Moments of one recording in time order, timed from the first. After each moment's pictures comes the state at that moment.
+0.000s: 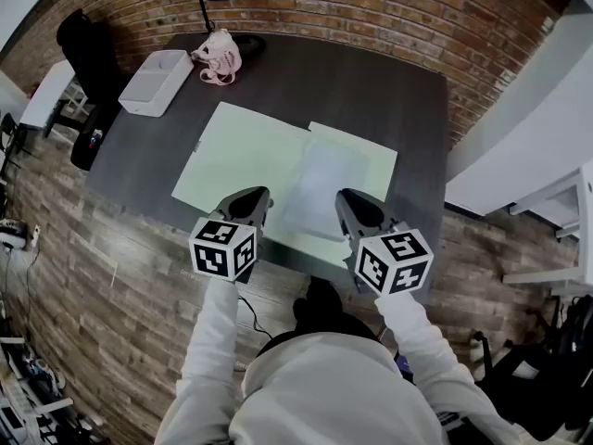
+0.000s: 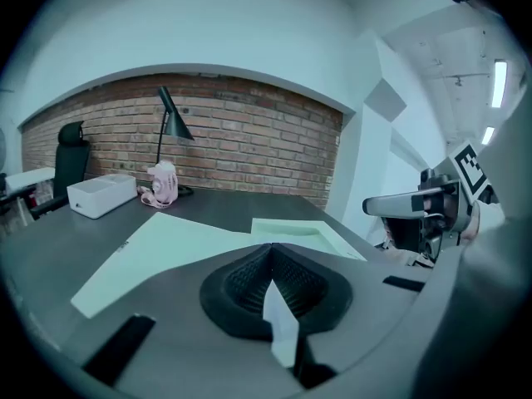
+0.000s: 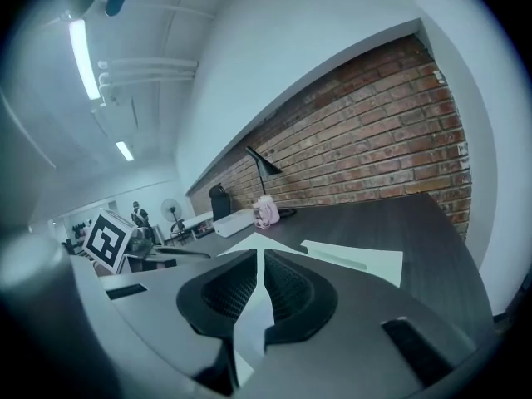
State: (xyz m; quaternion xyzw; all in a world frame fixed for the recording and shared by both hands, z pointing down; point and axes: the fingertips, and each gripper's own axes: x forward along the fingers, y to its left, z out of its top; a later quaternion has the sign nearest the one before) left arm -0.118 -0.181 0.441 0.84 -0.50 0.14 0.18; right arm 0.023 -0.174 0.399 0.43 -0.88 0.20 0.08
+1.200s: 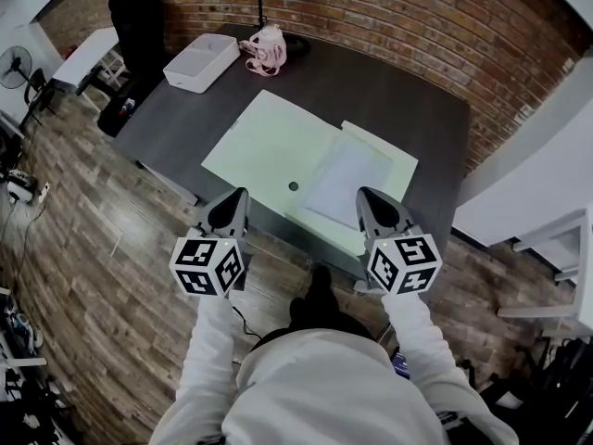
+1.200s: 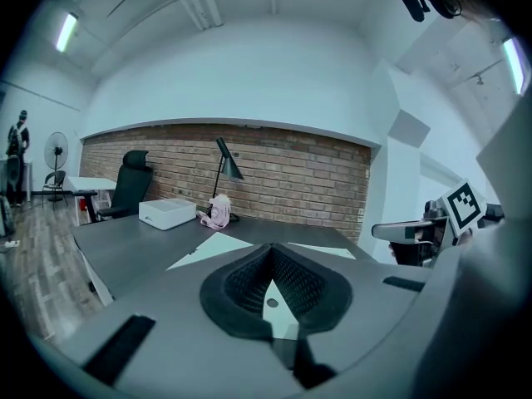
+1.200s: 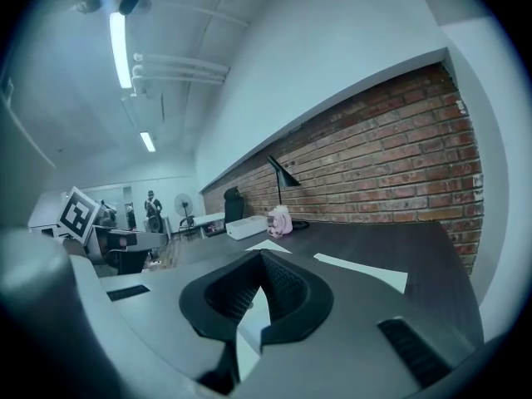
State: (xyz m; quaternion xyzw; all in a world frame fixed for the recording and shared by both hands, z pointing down) left arm -0.204 -0.081 0.384 0.76 -0.64 0.04 0.14; right arm 0.006 -0.136 0.377 0.40 -0.90 0.12 0.08
